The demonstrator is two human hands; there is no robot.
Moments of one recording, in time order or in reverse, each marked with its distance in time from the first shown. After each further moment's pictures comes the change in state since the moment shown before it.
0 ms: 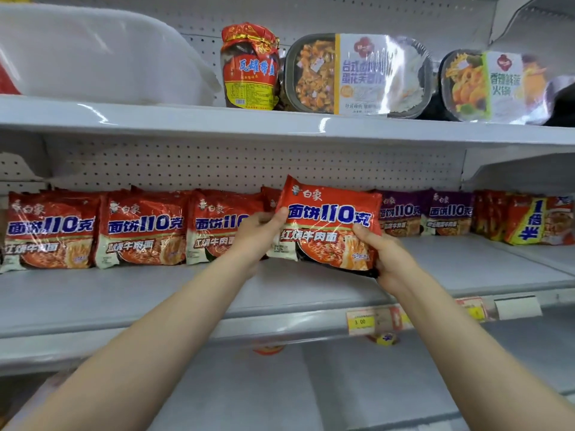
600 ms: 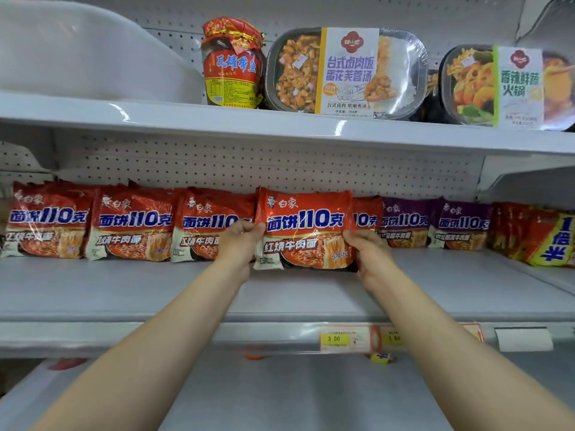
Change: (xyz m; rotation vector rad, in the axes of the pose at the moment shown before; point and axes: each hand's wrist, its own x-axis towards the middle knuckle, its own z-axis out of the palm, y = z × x) left_hand 0.021 -0.027 0.034 -0.258 0.303 -0.054; right_hand 0.069 0.012 -0.023 0.000 0.085 -0.003
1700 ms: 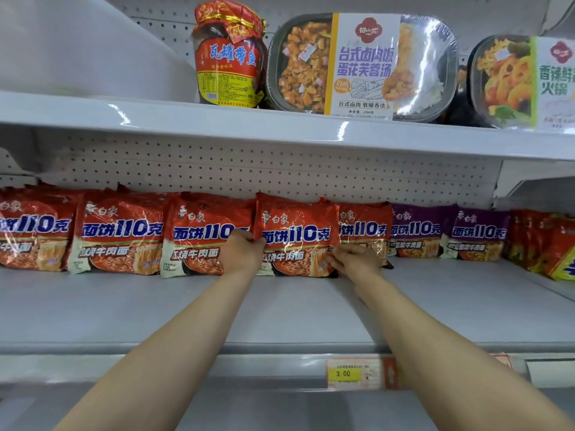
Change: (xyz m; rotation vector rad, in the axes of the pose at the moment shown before) left_hand 0.058 -0.024 0.015 0.548 0.198 0.091; right_hand 0.062 0.034 0.024 -0.078 0.047 0.055
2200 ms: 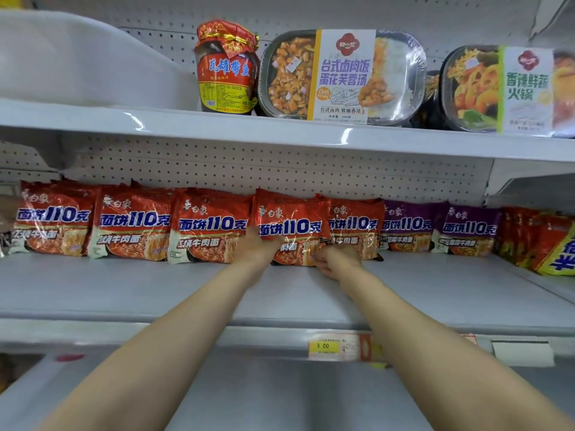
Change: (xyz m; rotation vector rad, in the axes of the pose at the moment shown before) left_hand -0.051 0.030 -0.008 0.076 -0.233 -0.001; right_hand -0.036 -0.019 0.008 -0.378 -0.050 0.103
